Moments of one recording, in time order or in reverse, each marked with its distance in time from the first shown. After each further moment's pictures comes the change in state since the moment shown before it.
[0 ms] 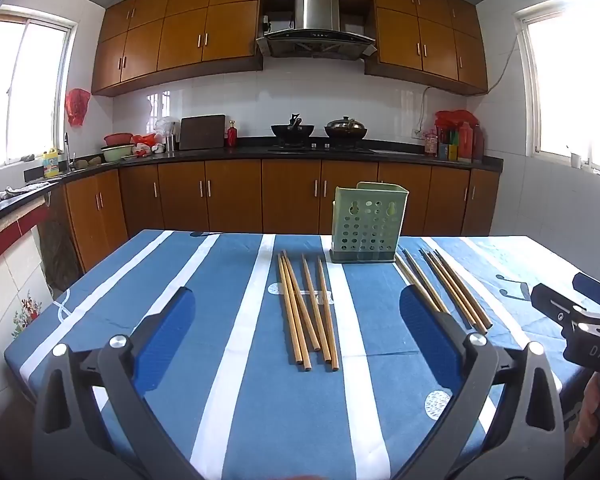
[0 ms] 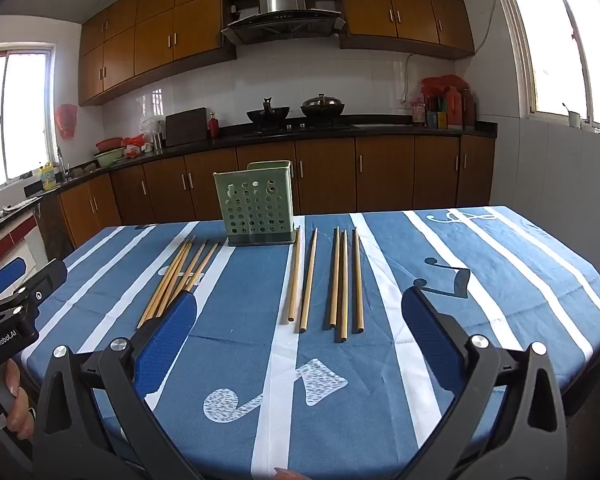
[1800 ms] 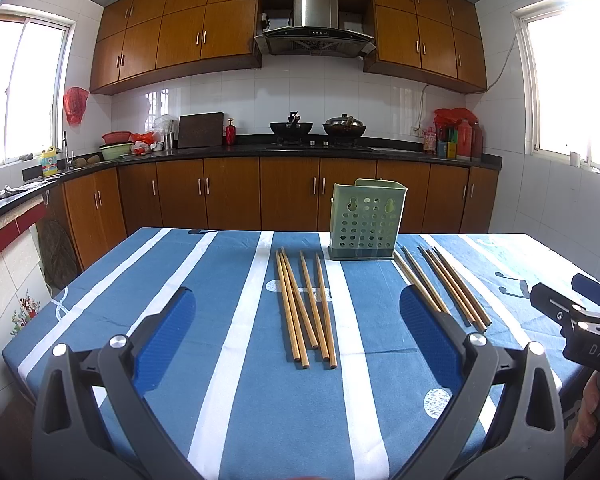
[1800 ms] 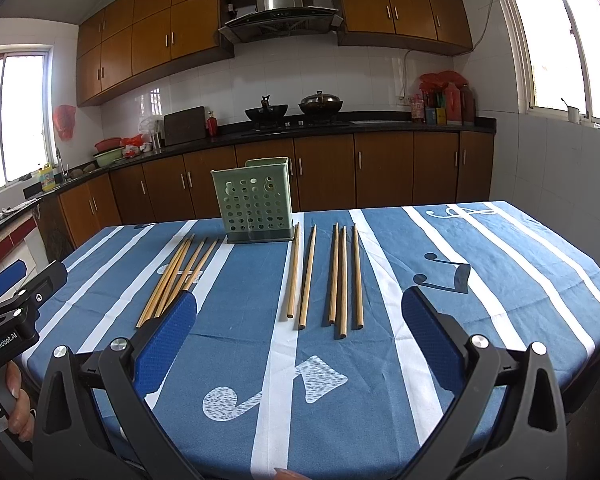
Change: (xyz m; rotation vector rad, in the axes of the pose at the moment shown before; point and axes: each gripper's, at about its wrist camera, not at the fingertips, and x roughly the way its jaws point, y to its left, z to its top) left arm 0.000 0.000 0.000 -0.002 0.002 -0.004; right arm 0.002 0.000 -0.002 0.005 0.004 0.002
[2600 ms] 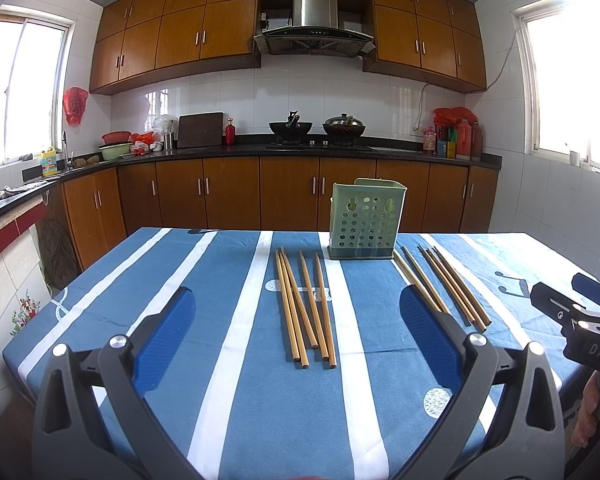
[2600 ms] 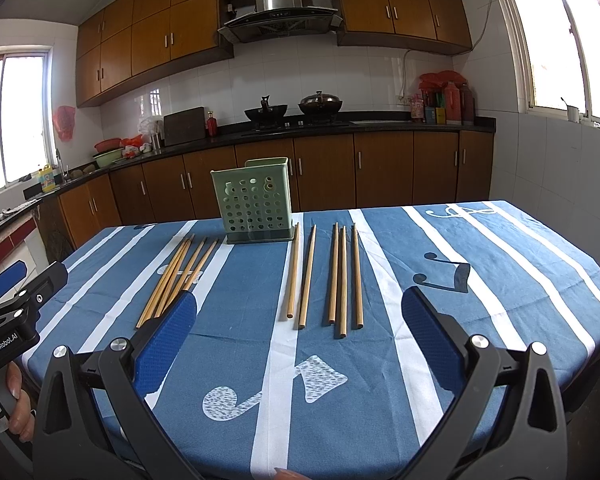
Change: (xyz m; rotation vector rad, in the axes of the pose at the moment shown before) left arm 0.003 -0.005 0.002 0.000 0.001 0.000; right arm 0.000 0.000 -0.001 0.002 0.001 0.000
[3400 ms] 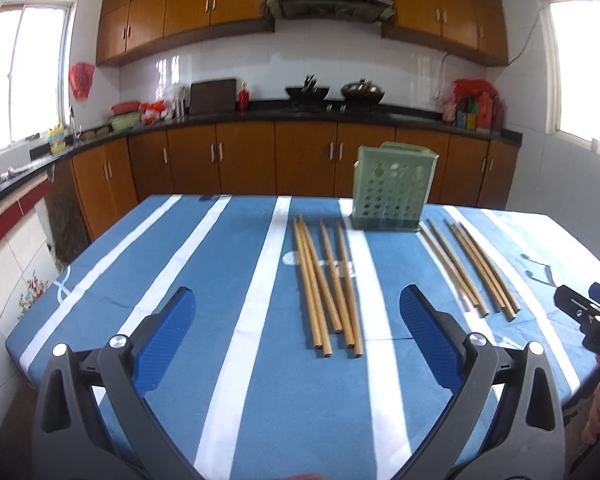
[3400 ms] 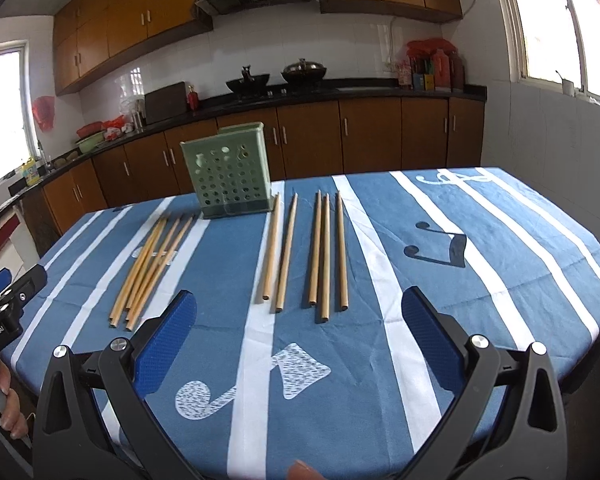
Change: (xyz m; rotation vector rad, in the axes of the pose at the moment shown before) left arm 0.049 0.004 -0.001 -0.026 0.161 0.061; right arm 0.045 -0.029 -0.005 0.078 0.172 -0.057
